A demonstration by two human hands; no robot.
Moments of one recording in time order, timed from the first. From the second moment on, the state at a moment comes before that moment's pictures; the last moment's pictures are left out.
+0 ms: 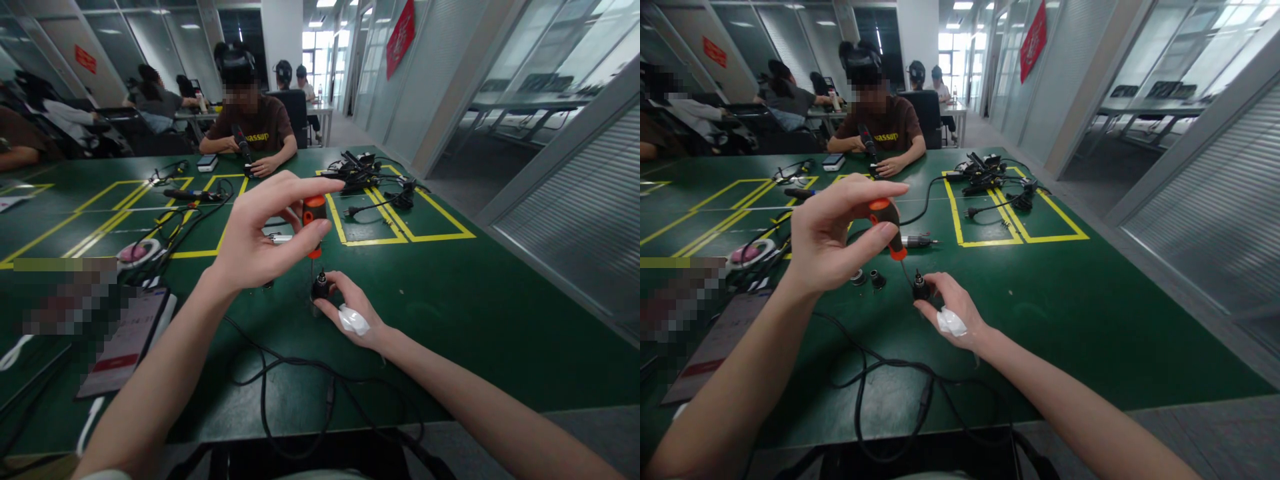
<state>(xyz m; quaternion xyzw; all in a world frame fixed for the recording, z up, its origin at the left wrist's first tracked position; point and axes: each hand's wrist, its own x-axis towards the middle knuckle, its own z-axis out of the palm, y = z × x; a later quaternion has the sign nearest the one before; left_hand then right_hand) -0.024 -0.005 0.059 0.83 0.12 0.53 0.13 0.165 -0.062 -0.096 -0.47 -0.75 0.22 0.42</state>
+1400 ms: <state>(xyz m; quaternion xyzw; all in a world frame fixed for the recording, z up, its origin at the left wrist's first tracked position) -0.030 0.008 0.050 0.84 0.18 0.48 0.17 0.170 -0.050 -0.099 -0.48 -0.73 0.22 0.44</state>
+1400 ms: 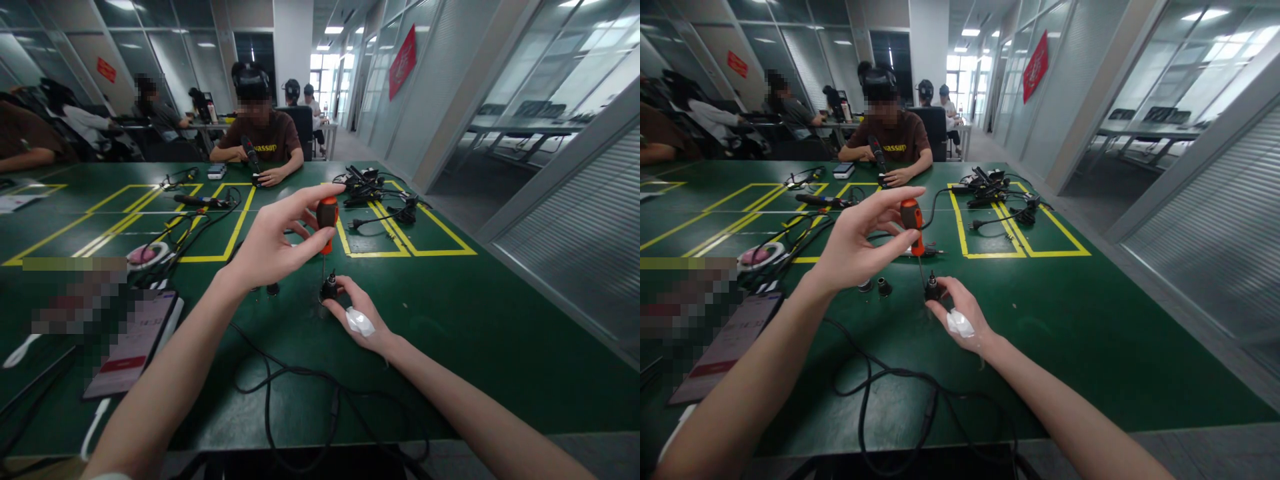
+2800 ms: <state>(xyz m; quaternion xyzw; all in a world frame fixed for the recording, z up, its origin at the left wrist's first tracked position) -0.025 0.003 0.049 0.84 0.18 0.48 0.20 0.171 -0.052 -0.097 -0.47 -0.74 0.22 0.43</state>
